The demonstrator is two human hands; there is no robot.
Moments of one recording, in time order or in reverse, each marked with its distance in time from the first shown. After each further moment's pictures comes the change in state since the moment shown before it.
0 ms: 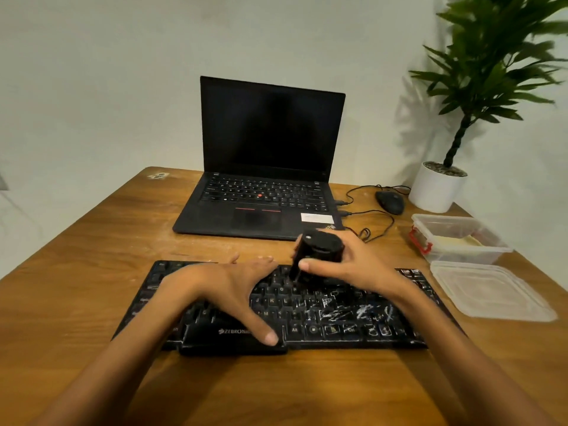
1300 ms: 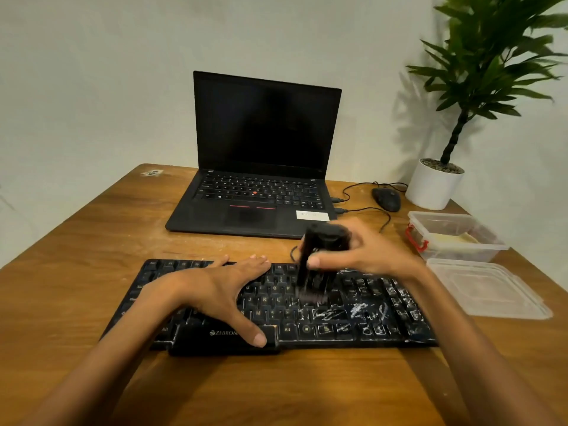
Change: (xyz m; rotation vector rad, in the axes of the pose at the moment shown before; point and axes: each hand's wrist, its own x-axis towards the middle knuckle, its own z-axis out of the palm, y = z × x) left_hand -0.004 0.003 0.007 -0.043 -0.013 0.000; right_hand 0.006 0.006 -0.025 -0.044 -0.101 0.080
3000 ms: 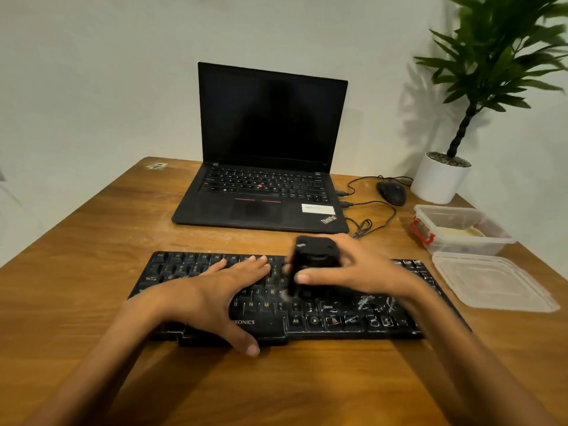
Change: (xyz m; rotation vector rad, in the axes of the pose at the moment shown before) left_hand -0.024 -0.003 0.015 -0.039 0.056 0.023; right_hand -0.015 -0.021 0.034 0.018 -0.105 0.029
